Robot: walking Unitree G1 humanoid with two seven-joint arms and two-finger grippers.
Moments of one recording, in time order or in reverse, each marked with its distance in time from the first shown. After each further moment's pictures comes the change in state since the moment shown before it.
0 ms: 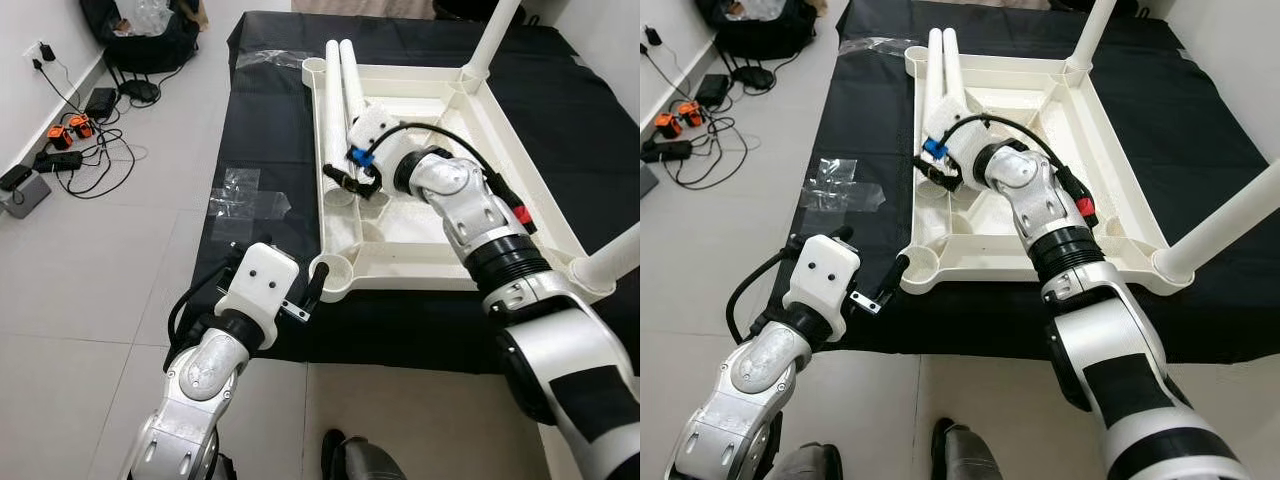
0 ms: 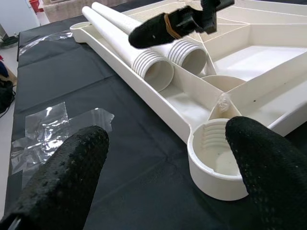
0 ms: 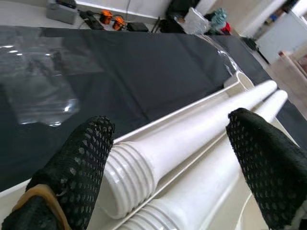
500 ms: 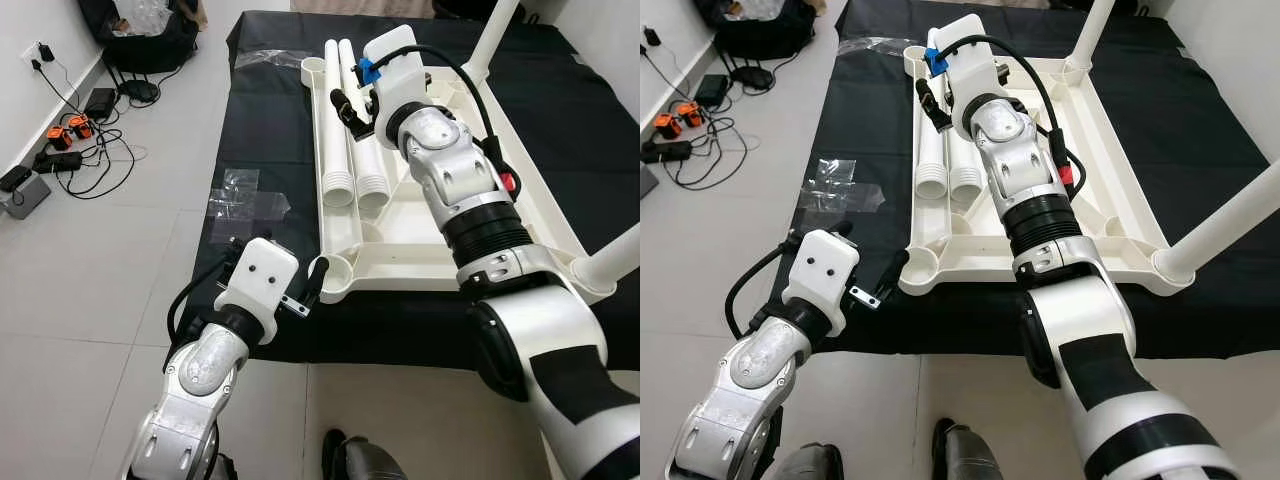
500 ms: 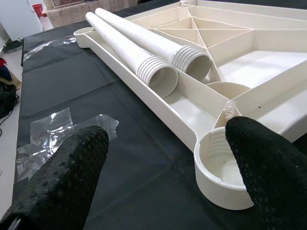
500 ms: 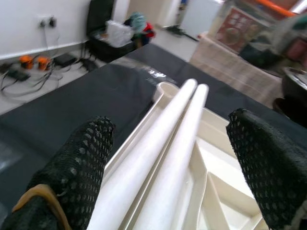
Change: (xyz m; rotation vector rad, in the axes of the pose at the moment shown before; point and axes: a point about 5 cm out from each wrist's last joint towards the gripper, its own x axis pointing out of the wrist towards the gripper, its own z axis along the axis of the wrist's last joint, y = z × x) left arm 0.002 0.002 0.004 0.007 -0.016 0.001; right arm 0.007 -0.032 0.038 0.299 0.001 -0.366
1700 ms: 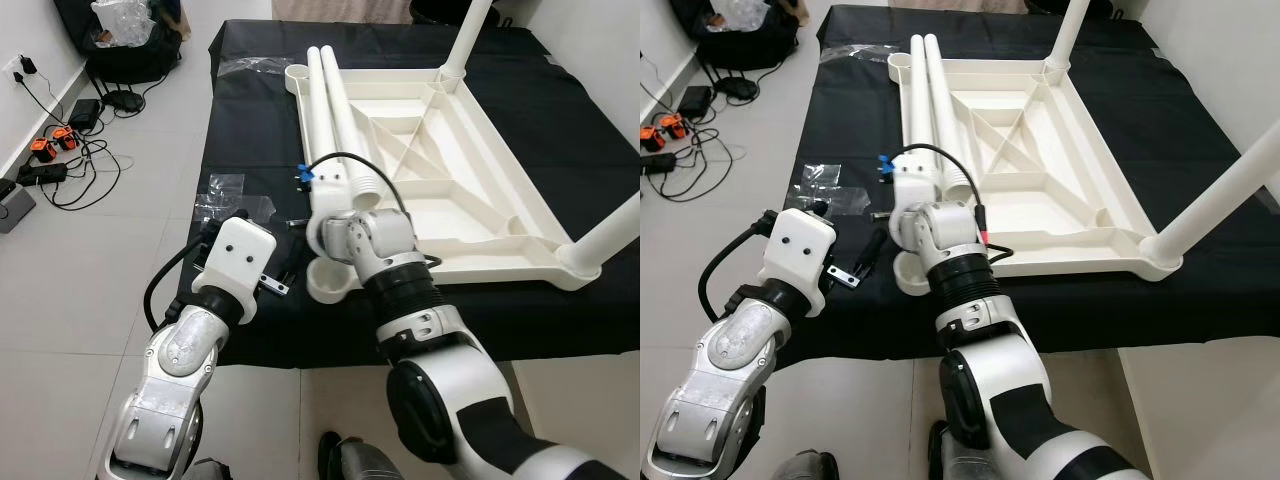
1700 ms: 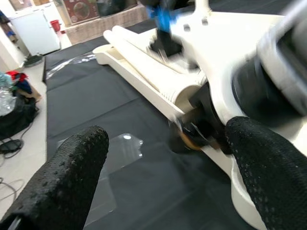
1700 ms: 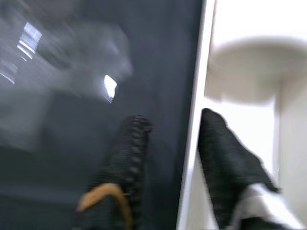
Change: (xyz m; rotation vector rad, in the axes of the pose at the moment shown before) left arm 0.003 0.029 0.007 0.058 -0.017 0.084; right arm -0.017 0.130 -0.036 0.558 0.637 0.112
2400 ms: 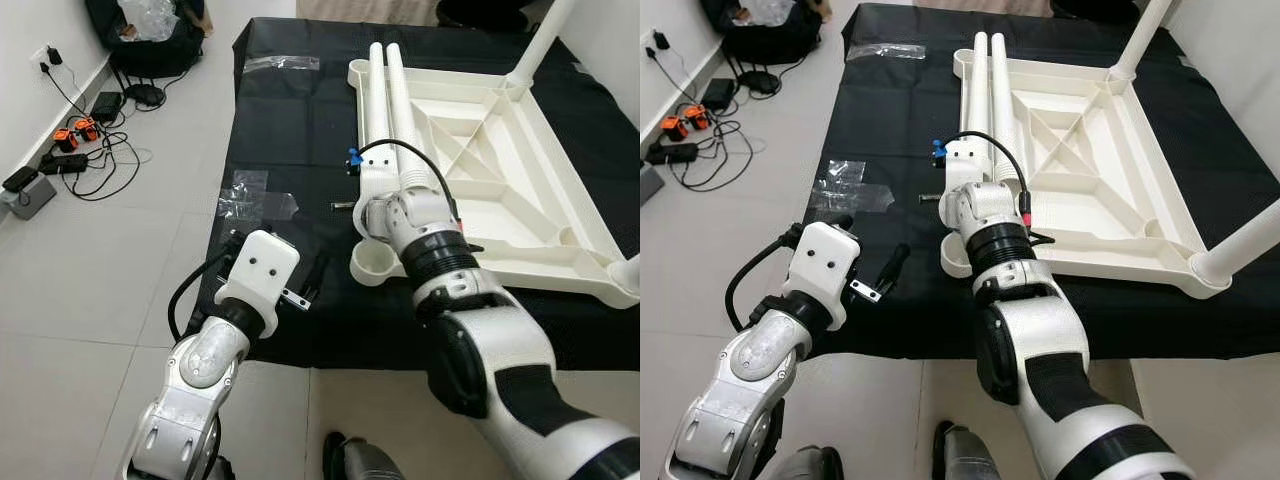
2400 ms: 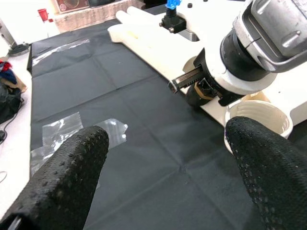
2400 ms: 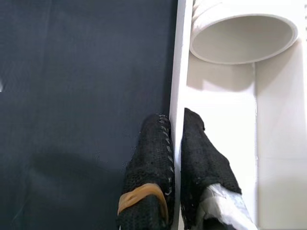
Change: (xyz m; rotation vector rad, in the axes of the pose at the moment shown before) left arm -0.001 -0.027 0.000 -0.059 0.013 -0.078; right arm 0.008 -0.066 -0.008 0.005 0.069 -0.252
